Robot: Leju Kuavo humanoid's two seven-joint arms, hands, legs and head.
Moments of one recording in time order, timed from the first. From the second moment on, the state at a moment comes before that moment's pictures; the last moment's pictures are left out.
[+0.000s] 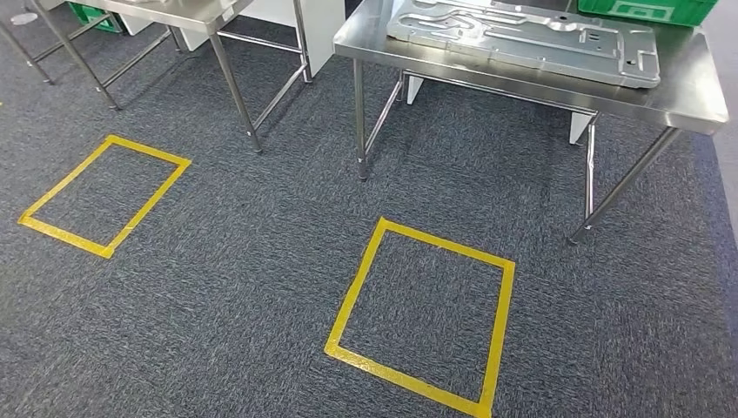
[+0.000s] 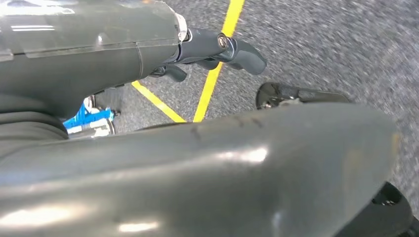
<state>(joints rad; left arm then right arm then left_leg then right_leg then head) -0.11 -0.03 -1.25 -0.14 1.53 0.25 0.01 -0.05 0.02 -0.43 -0.19 0.26 -0.17 0.10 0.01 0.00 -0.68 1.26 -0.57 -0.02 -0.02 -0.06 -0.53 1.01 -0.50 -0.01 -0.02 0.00</state>
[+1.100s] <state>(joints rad) -0.10 0.01 -1.26 -0.14 1.53 0.33 0.01 -0.05 0.05 -0.42 -0.19 0.31 -0.14 0.11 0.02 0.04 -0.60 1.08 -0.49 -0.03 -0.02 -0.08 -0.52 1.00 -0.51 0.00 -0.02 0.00</state>
